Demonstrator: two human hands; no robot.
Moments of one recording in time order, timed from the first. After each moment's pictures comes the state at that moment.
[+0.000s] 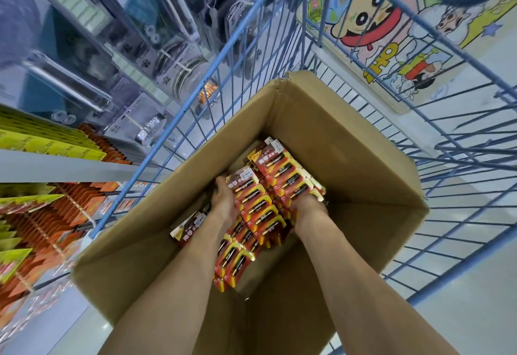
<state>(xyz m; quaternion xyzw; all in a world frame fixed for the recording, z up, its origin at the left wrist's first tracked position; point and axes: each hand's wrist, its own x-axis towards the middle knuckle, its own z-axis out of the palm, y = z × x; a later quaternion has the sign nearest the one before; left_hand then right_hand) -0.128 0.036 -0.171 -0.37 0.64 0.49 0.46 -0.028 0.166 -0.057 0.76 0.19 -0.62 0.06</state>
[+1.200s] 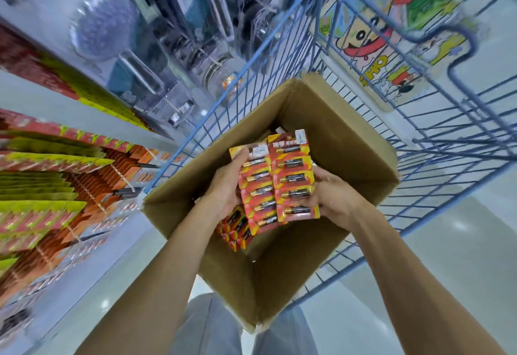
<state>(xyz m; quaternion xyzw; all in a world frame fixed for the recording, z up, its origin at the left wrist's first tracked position) -0.124 0.013 0.037 -0.20 0.65 0.51 0.53 0.023 0.173 0.076 0.48 0.42 -0.74 0.21</state>
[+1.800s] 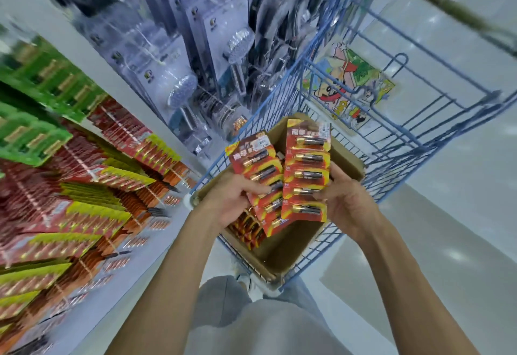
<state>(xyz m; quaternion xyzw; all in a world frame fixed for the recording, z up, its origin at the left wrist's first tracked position) -0.114 -0.047 0.238 -0.01 0.56 0.58 0.59 0.058 0.113 0.254 0.35 0.41 -0.84 0.00</state>
